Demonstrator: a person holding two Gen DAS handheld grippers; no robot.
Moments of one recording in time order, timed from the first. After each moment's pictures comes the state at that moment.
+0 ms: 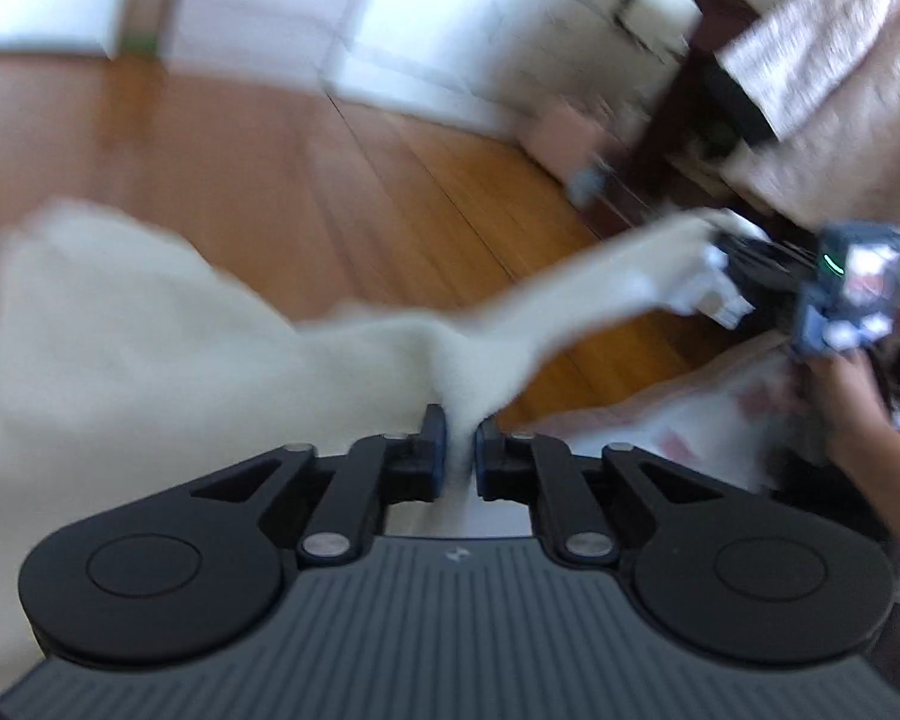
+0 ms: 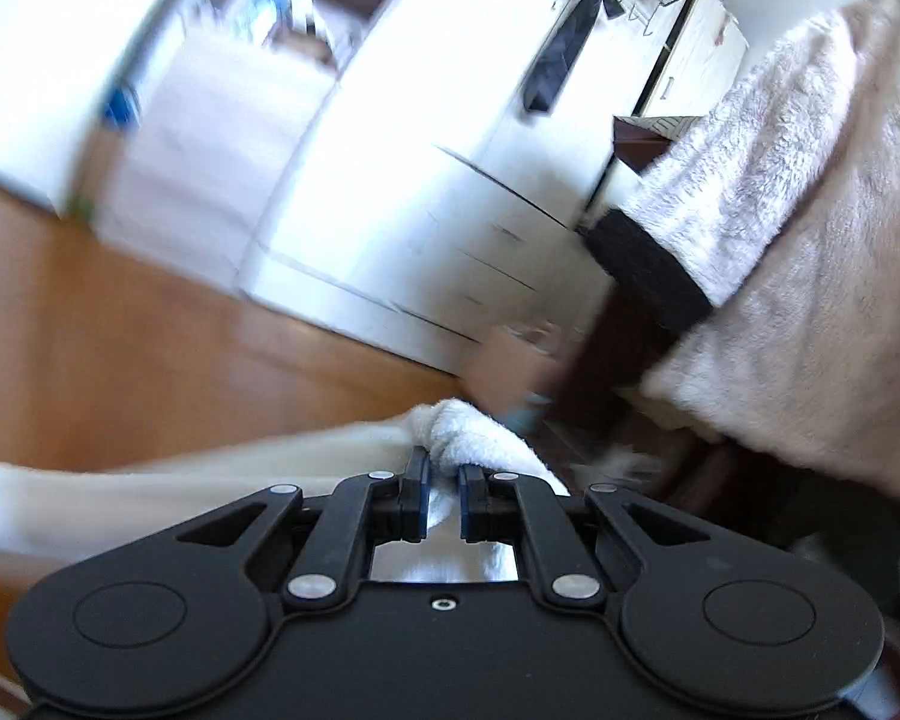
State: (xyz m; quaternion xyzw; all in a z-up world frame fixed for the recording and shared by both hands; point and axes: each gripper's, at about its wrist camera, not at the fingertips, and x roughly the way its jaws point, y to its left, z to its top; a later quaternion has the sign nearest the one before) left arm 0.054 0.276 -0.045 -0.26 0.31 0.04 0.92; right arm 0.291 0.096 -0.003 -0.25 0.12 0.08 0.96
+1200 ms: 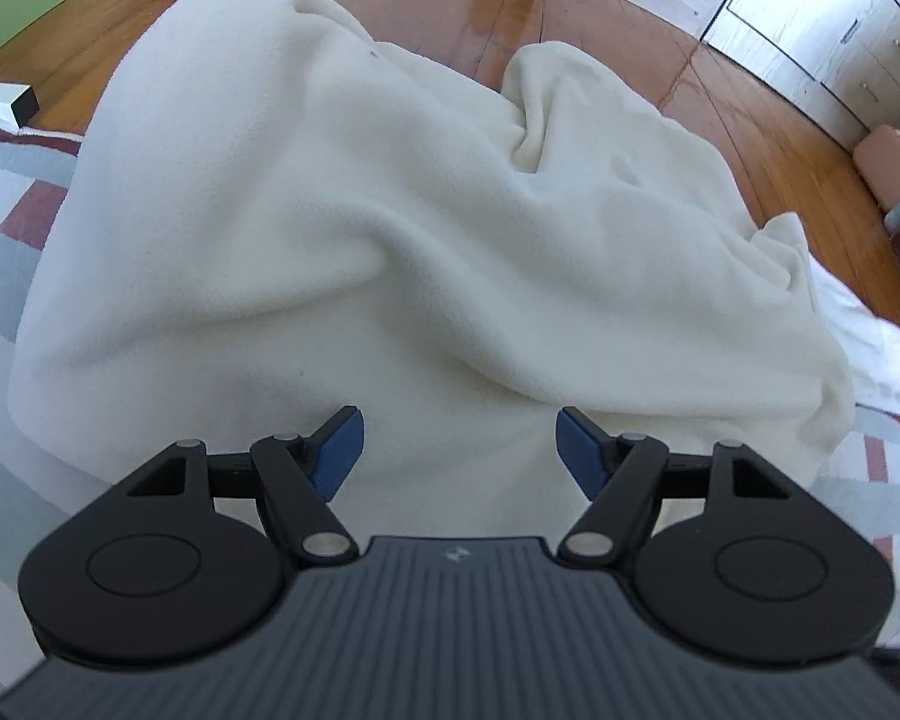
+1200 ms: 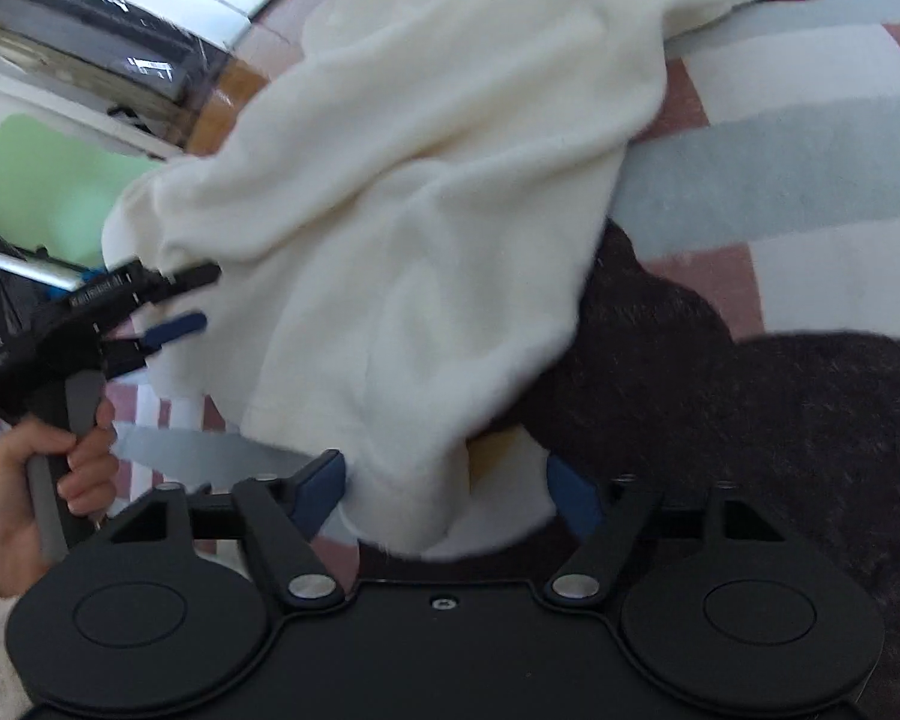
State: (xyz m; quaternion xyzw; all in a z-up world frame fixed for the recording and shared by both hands) left arm -0.139 0.364 -0.116 -0.32 0.38 0.34 0.80; right arm 0.022 0.133 -0.135 0.06 0.60 0.46 0.65
